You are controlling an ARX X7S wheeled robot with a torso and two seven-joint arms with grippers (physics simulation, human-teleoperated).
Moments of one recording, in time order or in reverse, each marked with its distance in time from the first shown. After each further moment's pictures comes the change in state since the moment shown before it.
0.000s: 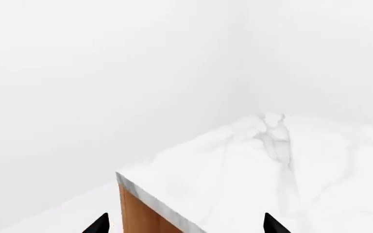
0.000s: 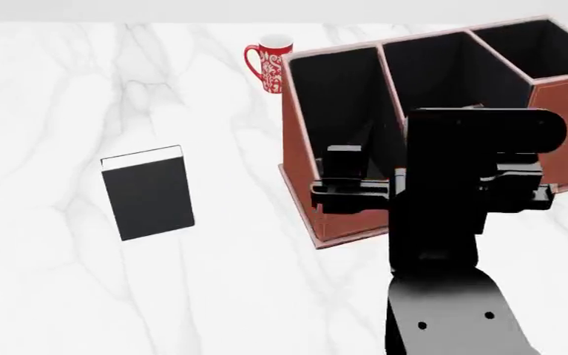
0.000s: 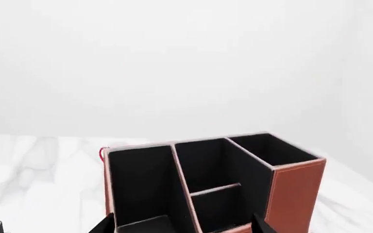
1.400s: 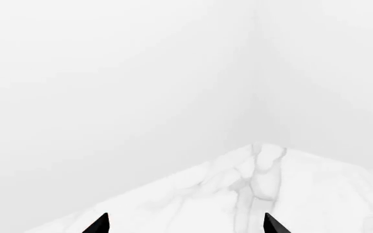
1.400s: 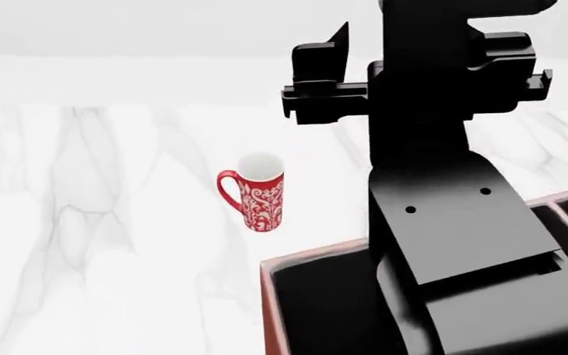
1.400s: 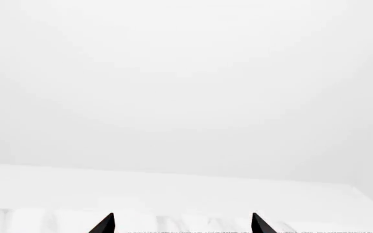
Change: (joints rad) left arm 0.140 0.024 -0.227 0.081 -0.123 0.045 -0.026; right arm 0.329 -0.018 -0.046 0.060 0.095 0.224 0.053
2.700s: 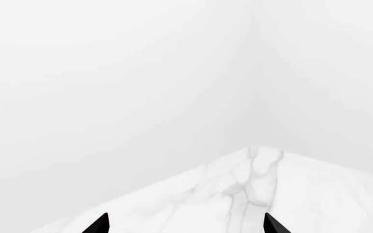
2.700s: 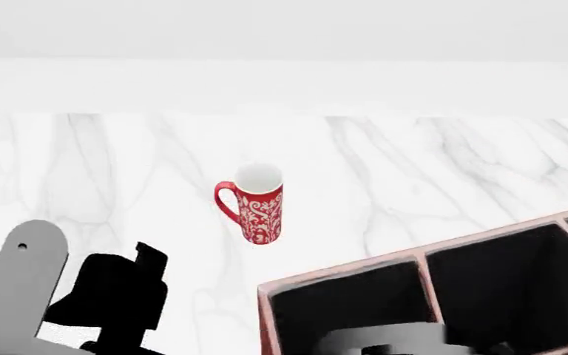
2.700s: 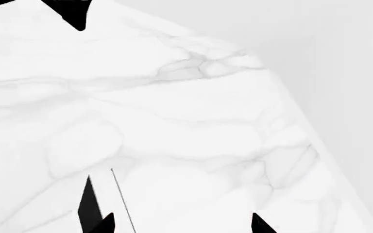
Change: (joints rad) left arm 0.035 -0.007 0.018 -0.016 -0.008 0.054 -0.024; right arm 0.153 0.136 -0.506 -0.409 1.005 0.237 -0.110
